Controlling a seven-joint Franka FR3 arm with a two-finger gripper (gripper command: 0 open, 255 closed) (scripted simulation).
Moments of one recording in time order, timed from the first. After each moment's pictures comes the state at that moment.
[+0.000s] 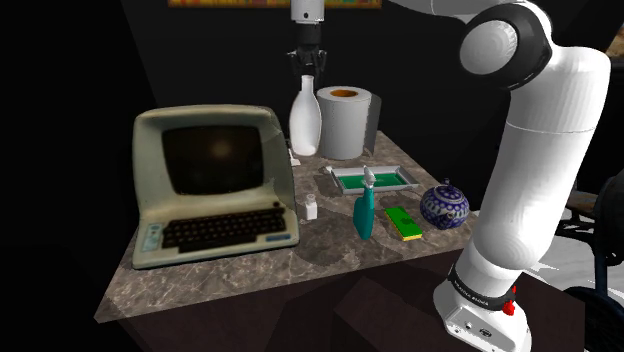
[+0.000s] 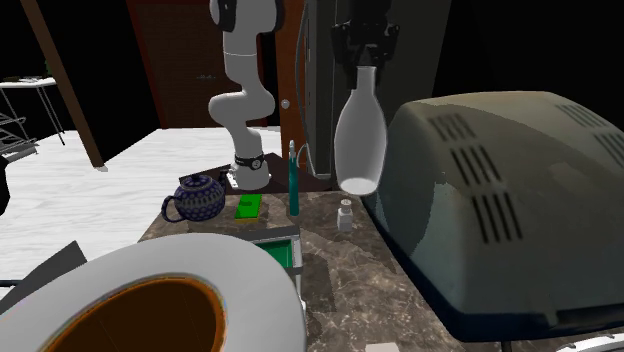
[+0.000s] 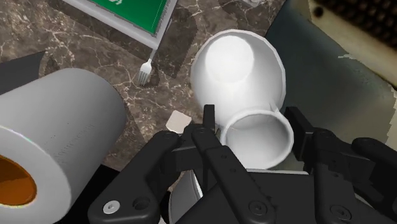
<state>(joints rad) -0.05 0.17 0.02 -1.30 0.02 1.49 0.08</state>
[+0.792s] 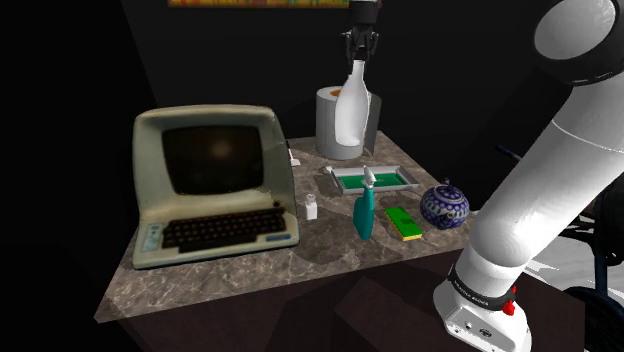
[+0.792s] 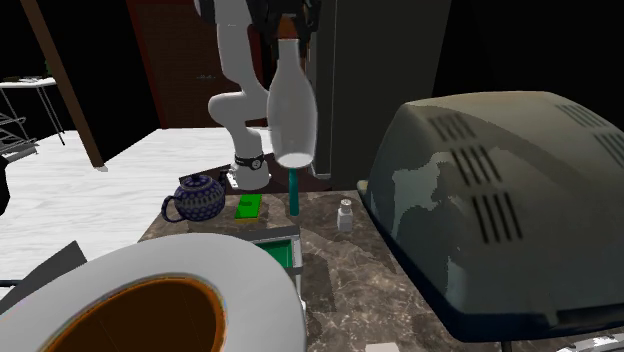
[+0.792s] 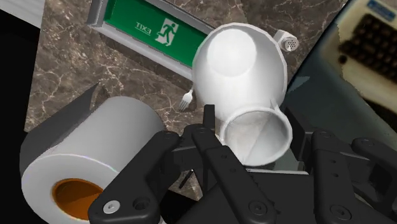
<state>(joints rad) -0.14 -0.13 -0.07 -1.54 0.01 1.43 -0.11</state>
